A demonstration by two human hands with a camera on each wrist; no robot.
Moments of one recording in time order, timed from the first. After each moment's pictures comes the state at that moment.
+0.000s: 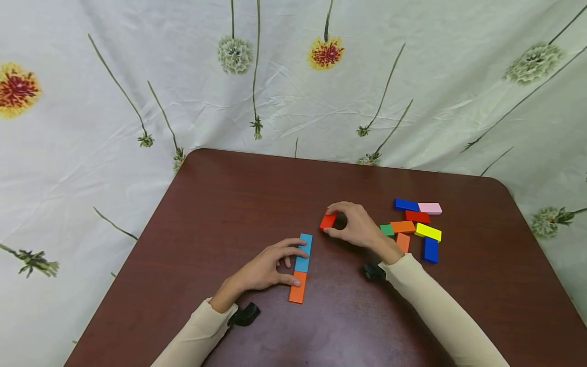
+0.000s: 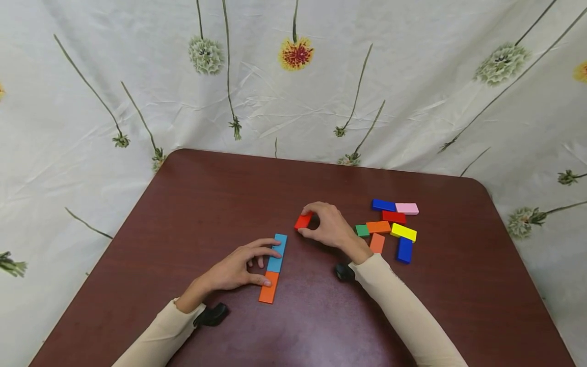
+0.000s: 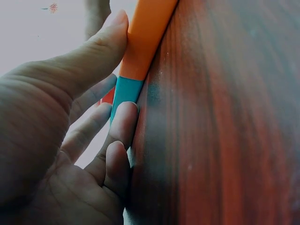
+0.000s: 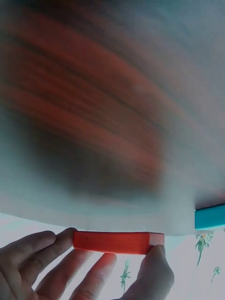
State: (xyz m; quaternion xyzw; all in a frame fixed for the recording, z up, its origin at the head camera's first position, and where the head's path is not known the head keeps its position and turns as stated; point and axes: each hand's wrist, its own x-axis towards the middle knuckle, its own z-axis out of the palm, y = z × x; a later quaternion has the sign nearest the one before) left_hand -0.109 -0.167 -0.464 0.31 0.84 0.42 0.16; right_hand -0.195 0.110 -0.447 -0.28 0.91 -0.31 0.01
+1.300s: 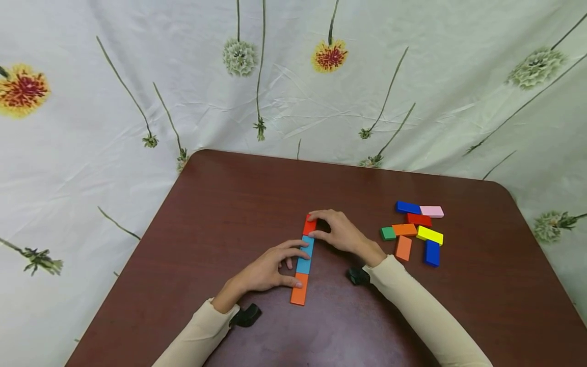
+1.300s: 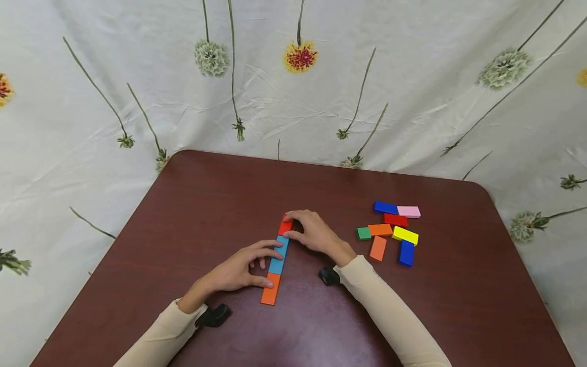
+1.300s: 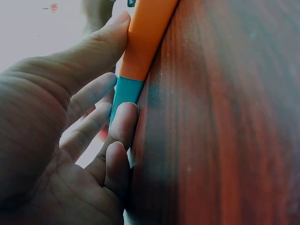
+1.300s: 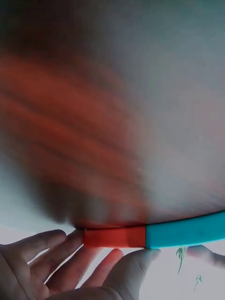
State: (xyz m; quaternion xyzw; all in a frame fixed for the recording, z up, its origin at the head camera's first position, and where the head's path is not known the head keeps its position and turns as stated) left_hand -0.108 -0.168 -0.464 0.31 0.83 0.43 0.16; right_hand -0.196 0.074 -0.458 -0.34 0.88 -0.31 0.07
